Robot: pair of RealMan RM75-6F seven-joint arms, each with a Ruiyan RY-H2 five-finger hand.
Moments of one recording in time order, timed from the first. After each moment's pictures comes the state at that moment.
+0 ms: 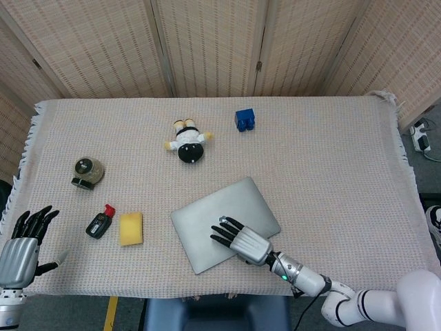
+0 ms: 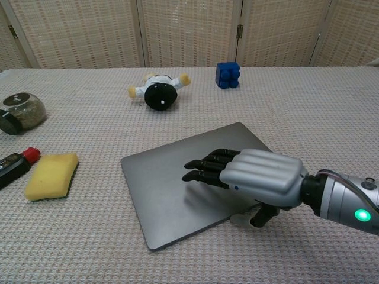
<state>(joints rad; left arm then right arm) -0.08 -1.17 -0.03 -1.63 1.54 1.53 0.01 0.71 -1.64 -0.06 -1.36 -1.68 0.93 -0.20</state>
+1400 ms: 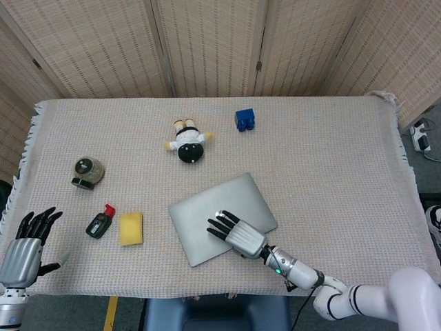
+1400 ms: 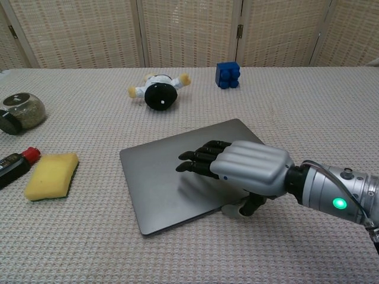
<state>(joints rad) -0.08 -1.19 -0.02 -1.58 1.55 1.51 -0.02 0.74 -1.68 -0.02 -1.31 -1.63 0.92 -0.25</state>
